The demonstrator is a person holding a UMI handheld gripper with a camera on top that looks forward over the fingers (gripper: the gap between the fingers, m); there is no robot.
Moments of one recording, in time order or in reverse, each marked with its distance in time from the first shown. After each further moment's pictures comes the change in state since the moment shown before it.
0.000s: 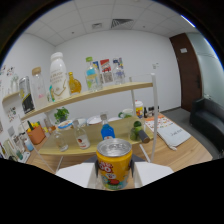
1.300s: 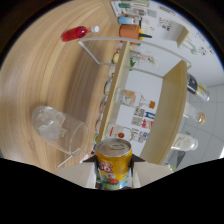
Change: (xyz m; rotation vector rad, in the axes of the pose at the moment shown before) arm -0.061 0.010 0.046 0.059 0.227 -2.023
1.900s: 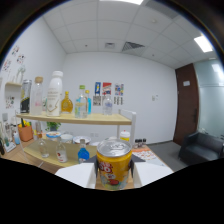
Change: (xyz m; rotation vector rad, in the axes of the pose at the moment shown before) arm 0.032 0.157 -0.036 0.070 0.078 1.805
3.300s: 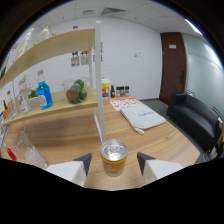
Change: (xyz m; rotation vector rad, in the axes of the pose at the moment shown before) arm 0.061 0.205 0.004 -0.429 0.171 0.117
